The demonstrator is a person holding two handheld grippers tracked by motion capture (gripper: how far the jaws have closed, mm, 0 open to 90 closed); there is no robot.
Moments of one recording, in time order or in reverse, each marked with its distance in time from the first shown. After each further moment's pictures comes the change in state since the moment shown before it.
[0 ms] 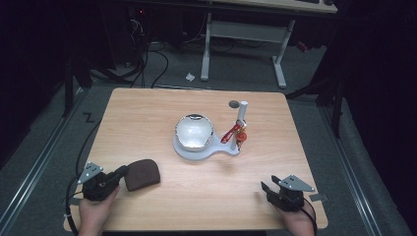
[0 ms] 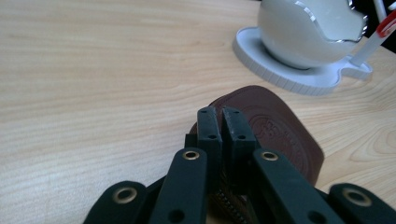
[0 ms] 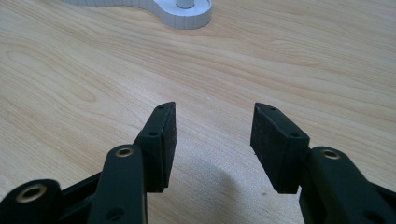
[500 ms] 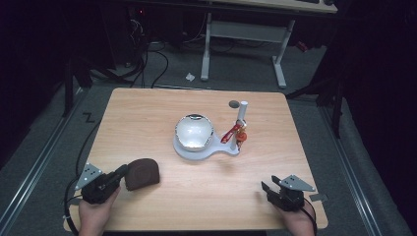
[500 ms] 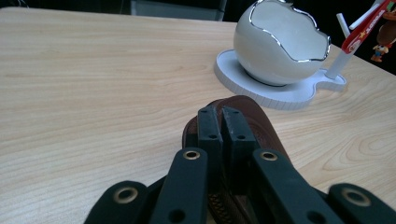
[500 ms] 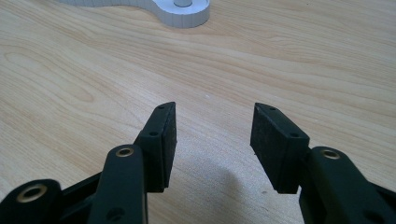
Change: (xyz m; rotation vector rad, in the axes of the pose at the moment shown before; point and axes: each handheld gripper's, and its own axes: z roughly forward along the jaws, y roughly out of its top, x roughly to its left) left arm -0.013 0.006 -0.011 -0.063 -0.025 0.051; right arm -0.002 -0.001 0.001 0.003 0.003 0.015
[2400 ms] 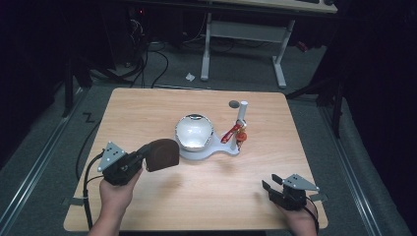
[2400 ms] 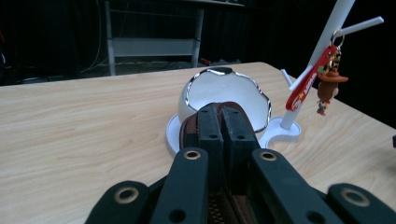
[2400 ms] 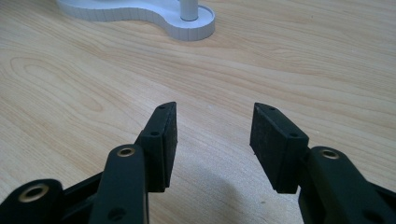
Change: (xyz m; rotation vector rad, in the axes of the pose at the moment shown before) left arm -0.061 0.075 0.032 -0.087 -0.063 0.066; right arm -0.007 0.002 -0.003 -0.042 0.048 0.003
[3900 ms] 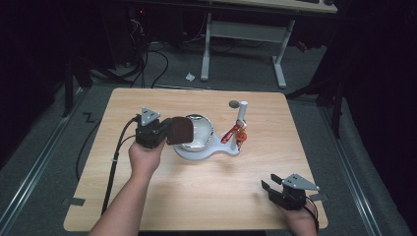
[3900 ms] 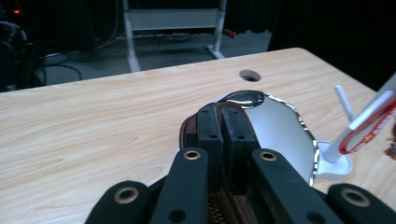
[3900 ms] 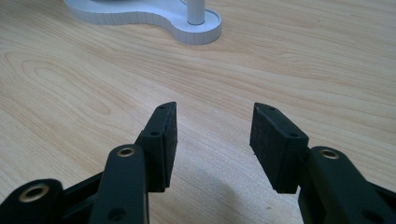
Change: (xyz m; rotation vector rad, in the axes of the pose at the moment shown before) left arm -0.009 0.051 0.104 0.162 0.125 0.015; right arm 0.000 0.002 0.000 -0.006 0.024 0.000
